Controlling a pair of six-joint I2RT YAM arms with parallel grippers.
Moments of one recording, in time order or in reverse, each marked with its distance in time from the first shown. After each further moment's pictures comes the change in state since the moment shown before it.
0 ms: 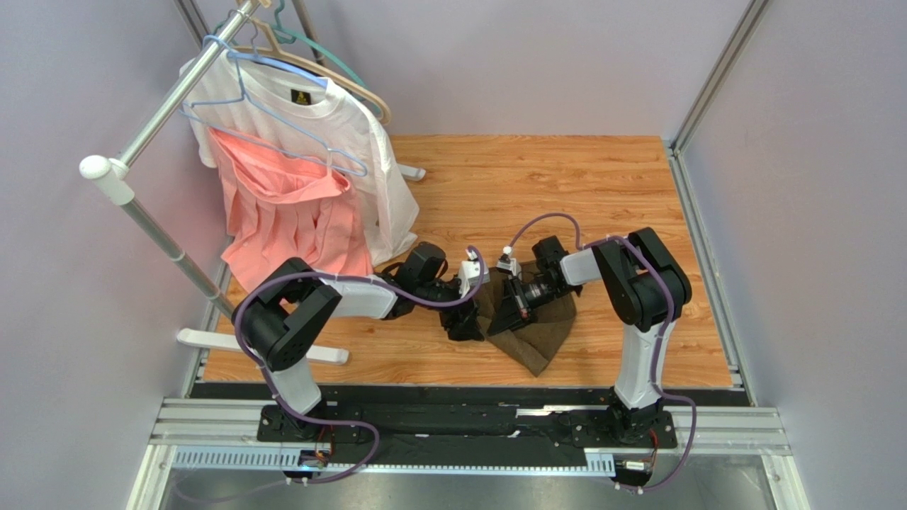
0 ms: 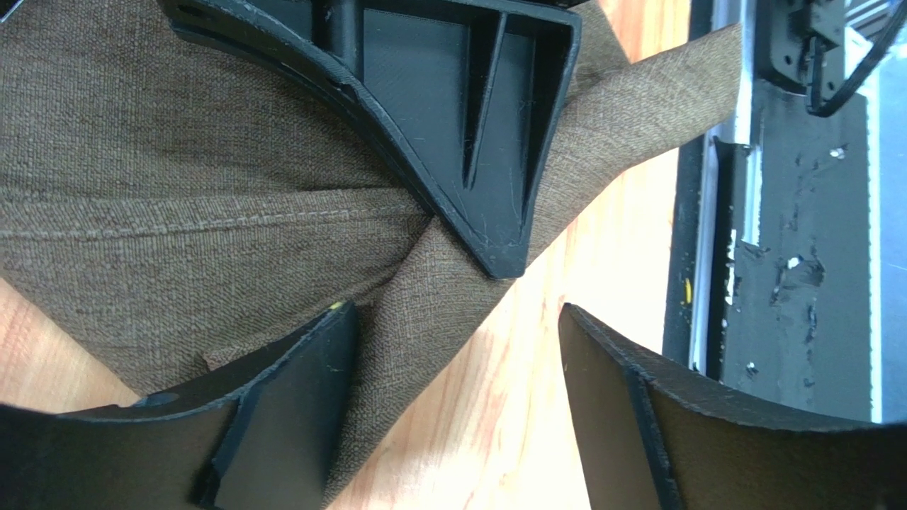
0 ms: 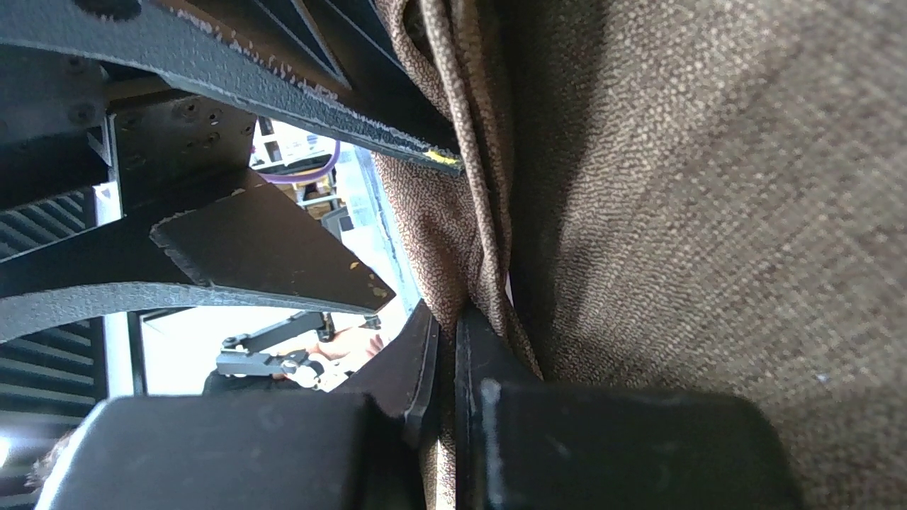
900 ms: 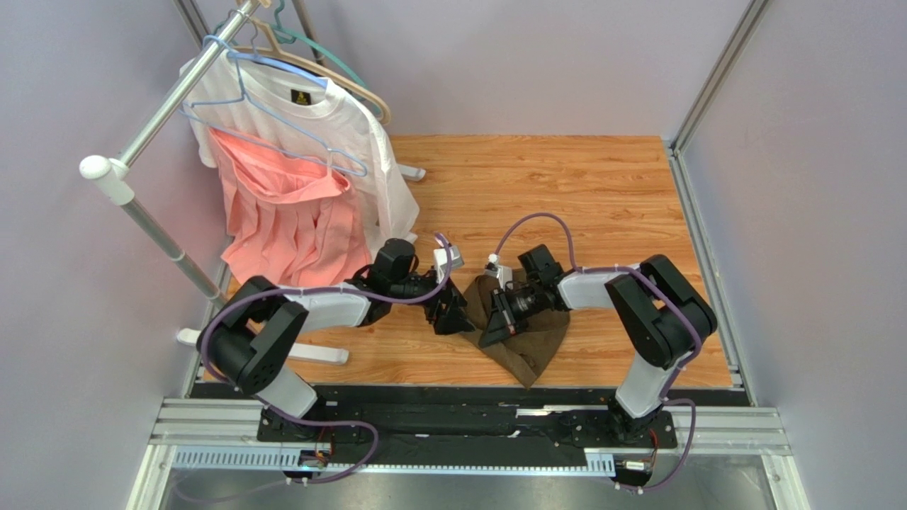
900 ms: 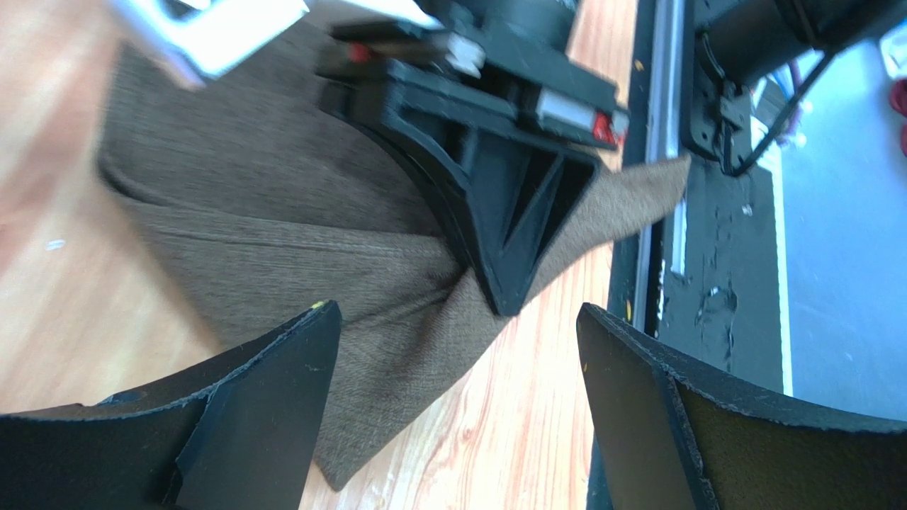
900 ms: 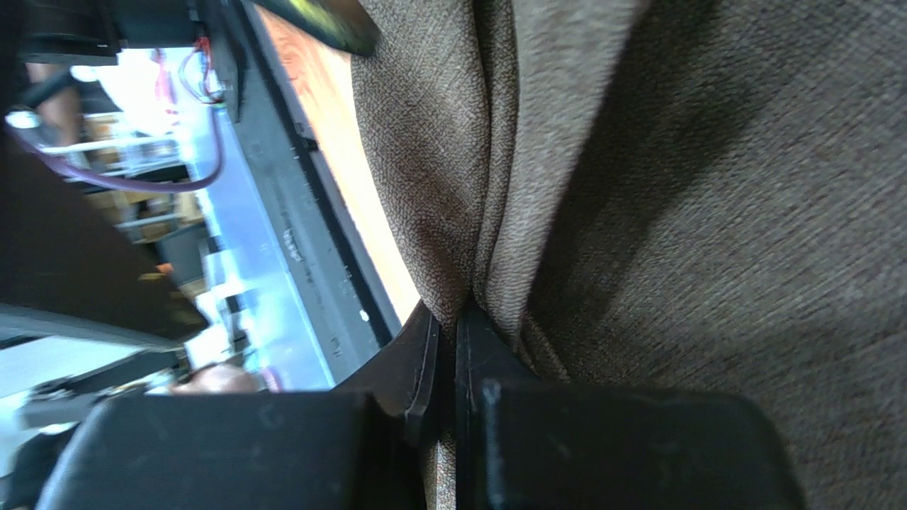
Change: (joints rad) left arm 0.100 -0.187 -0.131 0.130 0.057 -0.150; right arm 0.169 -0.244 -0.159 0.203 0.286 0.111
